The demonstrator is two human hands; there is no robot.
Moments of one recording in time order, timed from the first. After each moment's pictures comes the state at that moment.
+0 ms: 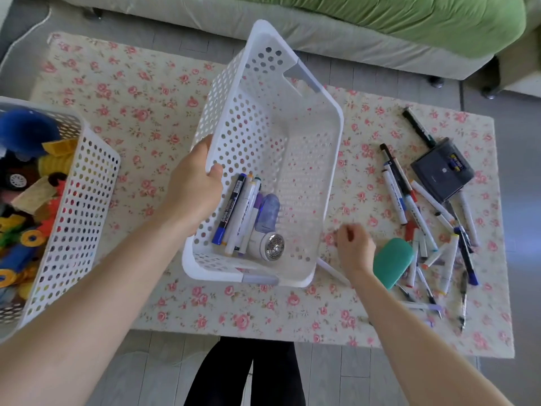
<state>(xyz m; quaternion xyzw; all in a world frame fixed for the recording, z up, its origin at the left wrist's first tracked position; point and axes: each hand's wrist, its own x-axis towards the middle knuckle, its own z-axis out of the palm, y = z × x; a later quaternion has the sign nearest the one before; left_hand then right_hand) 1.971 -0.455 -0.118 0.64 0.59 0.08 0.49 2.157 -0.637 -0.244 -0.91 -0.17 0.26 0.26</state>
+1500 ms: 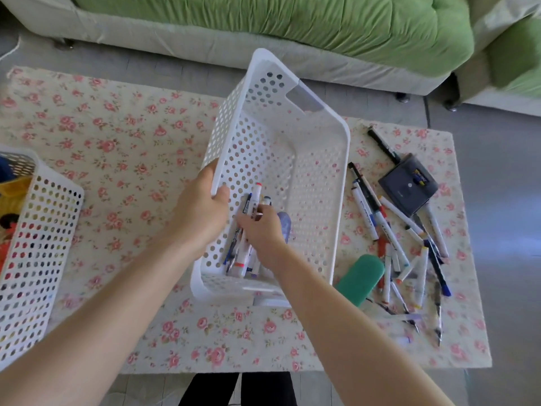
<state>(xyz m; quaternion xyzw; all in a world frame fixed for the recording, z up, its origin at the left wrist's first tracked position) 2.027 -0.462 -0.126 0.65 0.56 0.09 0.51 2.111 -0.522 -0.209 -0.77 -0.08 0.50 0.38</state>
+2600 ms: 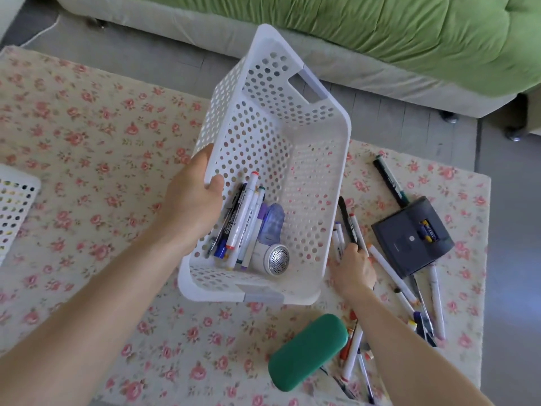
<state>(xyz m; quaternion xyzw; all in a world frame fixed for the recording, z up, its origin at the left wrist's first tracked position) 2.170 -0.451 -0.140 0.60 0.62 0.14 0.48 2.374 -0.610 -0.311 -0.90 -0.29 0.30 -0.09</state>
